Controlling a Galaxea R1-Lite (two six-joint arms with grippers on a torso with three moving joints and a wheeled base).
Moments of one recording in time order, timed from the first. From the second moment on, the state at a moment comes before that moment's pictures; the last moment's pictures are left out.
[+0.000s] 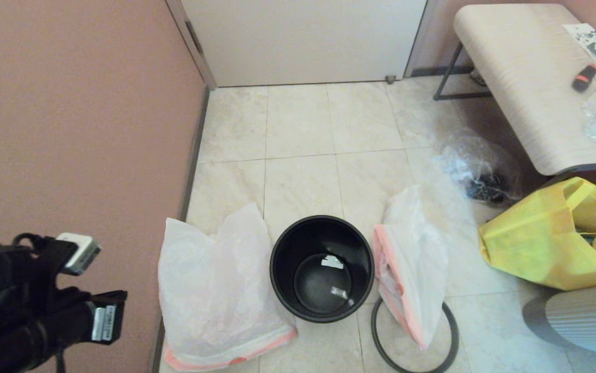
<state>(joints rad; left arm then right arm) -0.10 1.29 -0.36 -0.34 0.14 0.12 0.00 0.00 0.00 -0.02 0.00 -0.01</state>
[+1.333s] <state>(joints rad) -0.31 2.56 -1.37 -0.09 0.30 0.01 0.00 0.00 0.00 -0.02 0.00 -0.01</state>
